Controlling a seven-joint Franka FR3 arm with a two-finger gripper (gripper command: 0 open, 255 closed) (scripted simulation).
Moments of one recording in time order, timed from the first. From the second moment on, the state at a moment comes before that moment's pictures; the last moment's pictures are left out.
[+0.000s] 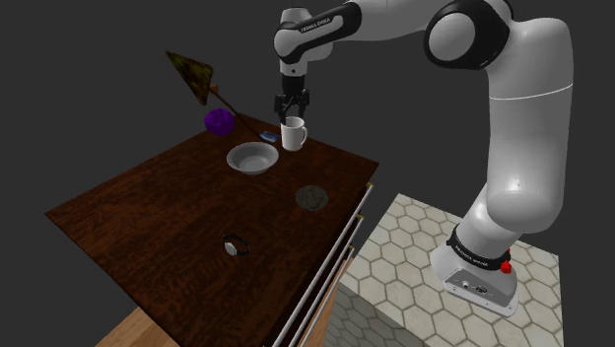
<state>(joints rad) -0.07 0.47 -0.04 -1.53 0.11 1.94 -0.06</state>
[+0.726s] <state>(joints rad) -0.06 0.48 -0.05 -1.52 0.13 1.93 -0.03</state>
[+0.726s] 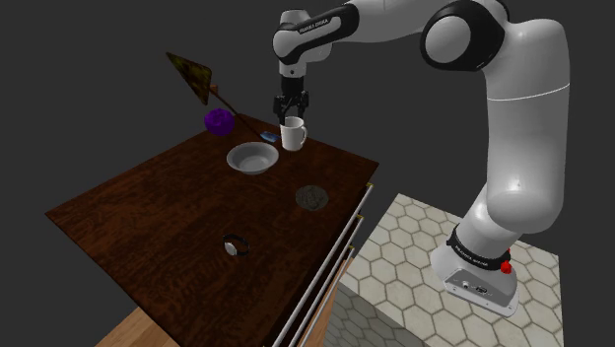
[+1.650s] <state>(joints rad) -0.04 0.48 -0.08 -1.50 0.13 1.86 -0.06</state>
